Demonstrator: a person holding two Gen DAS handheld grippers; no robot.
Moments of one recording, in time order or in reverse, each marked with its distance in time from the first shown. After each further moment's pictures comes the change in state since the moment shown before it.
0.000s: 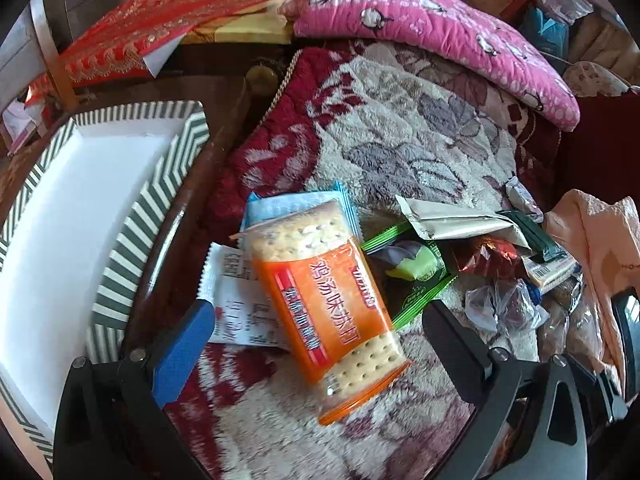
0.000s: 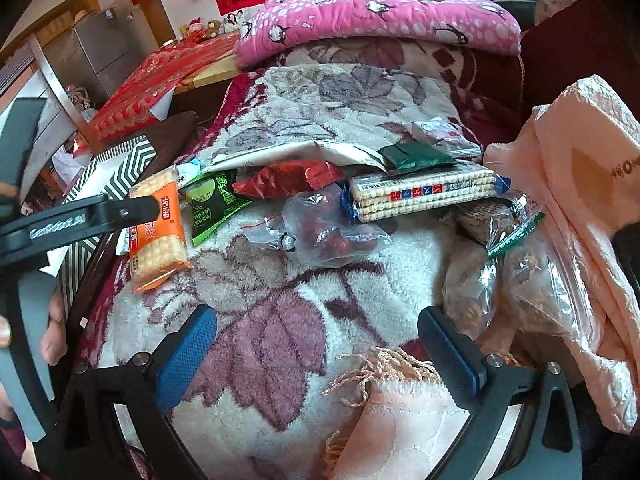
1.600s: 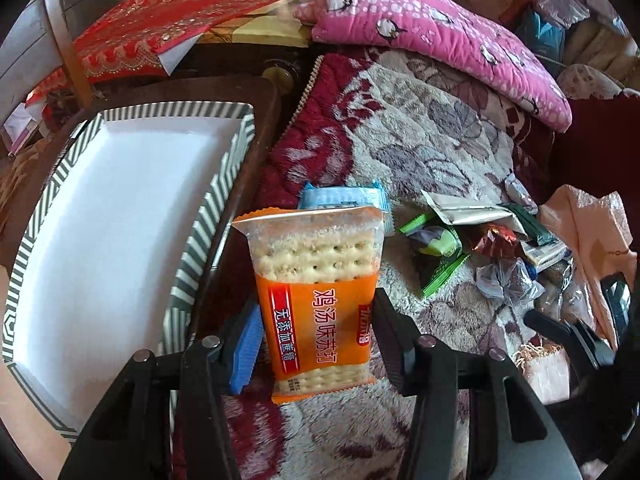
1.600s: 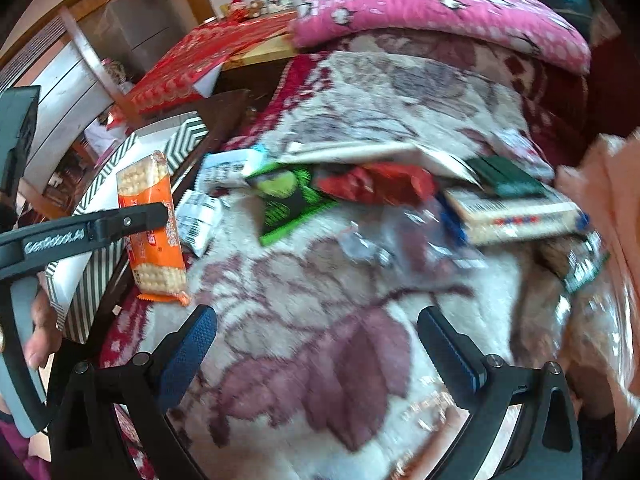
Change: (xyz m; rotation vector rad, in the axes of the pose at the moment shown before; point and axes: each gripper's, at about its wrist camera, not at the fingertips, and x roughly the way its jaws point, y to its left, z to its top) left arm -0.040 0.043 -0.005 0.010 0.008 -0.018; right arm 0.023 0.056 0.024 -0.124 0.064 0.136
